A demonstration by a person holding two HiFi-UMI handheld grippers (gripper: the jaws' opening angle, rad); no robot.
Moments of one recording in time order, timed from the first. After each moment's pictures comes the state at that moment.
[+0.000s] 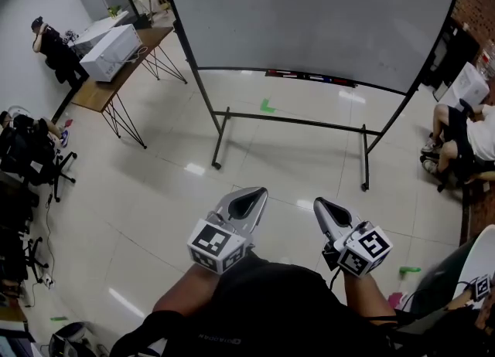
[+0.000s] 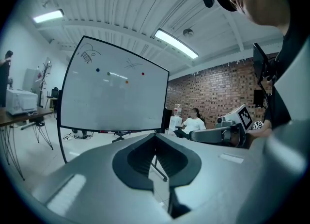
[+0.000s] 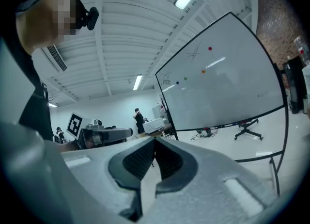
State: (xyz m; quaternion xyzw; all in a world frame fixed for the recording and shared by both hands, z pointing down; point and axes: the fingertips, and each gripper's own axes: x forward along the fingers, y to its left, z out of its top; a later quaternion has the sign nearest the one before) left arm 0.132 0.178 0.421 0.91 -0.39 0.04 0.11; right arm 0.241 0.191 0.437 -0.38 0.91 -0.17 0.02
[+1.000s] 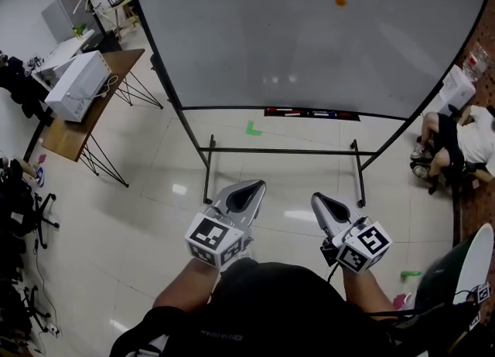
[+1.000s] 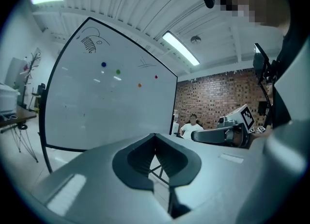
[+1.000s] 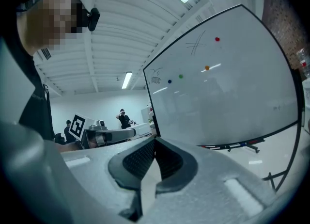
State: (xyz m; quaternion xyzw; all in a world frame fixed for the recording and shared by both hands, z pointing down) left arm 0.038 -0.072 0.408 0.94 -0.33 0.01 0.11; right arm 0.141 -0.037 0.411 -0.44 0.89 -0.14 0.01
